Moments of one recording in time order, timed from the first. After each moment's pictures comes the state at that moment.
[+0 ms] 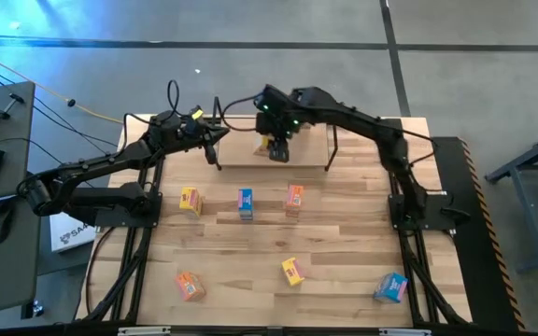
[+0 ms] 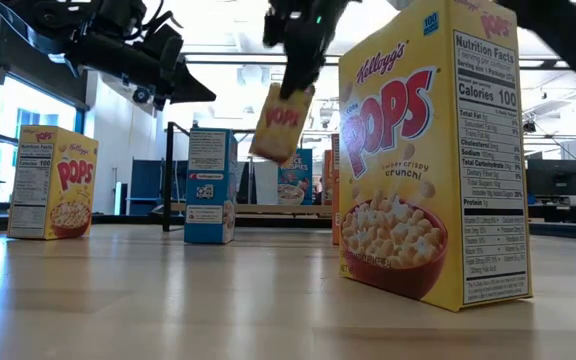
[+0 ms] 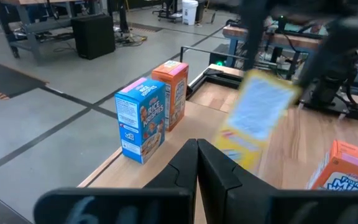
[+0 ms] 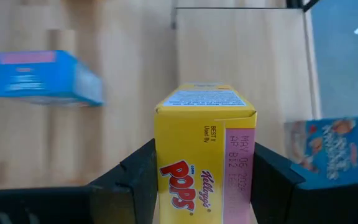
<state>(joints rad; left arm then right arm) 0.66 1.00 0.54 0.26 0.21 0.01 -0.34 2.16 2.35 -1.28 -0.08 -0.32</state>
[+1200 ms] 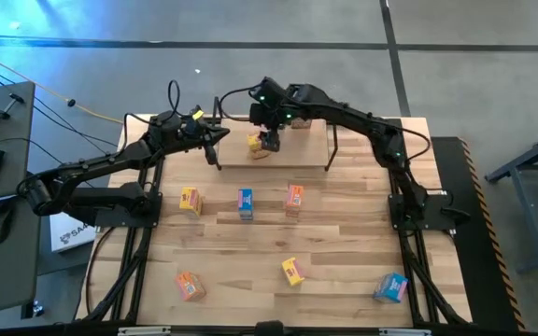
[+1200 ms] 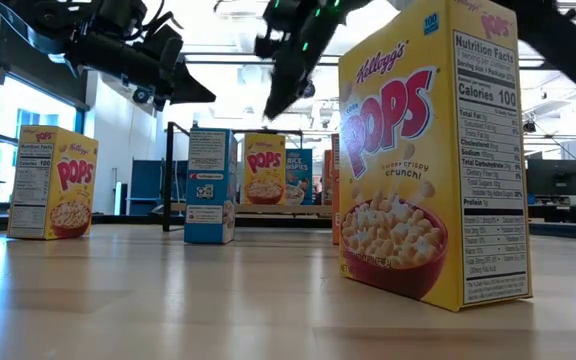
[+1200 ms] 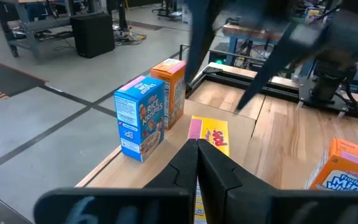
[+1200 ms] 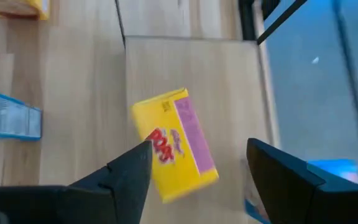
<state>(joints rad) 0.66 1.00 0.54 0.25 0.21 0.01 -0.39 2.17 2.31 -1.09 -0.04 -0.40</state>
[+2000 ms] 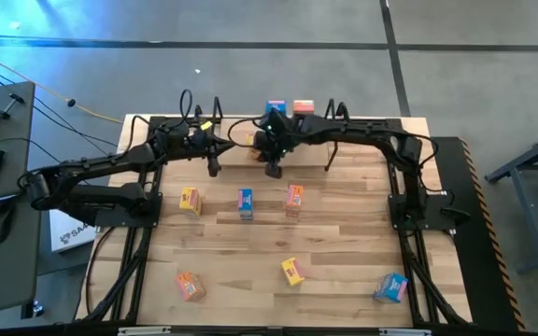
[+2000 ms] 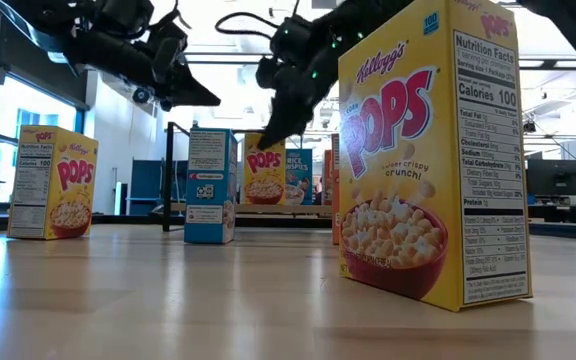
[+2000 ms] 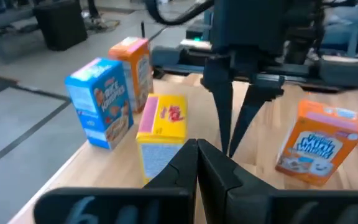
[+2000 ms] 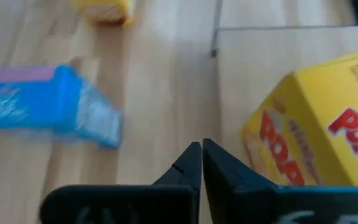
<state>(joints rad) 0.54 1.02 0.54 0.19 0.20 0.09 -0.34 2.01 1.66 -0.53 -0.25 -0.25</state>
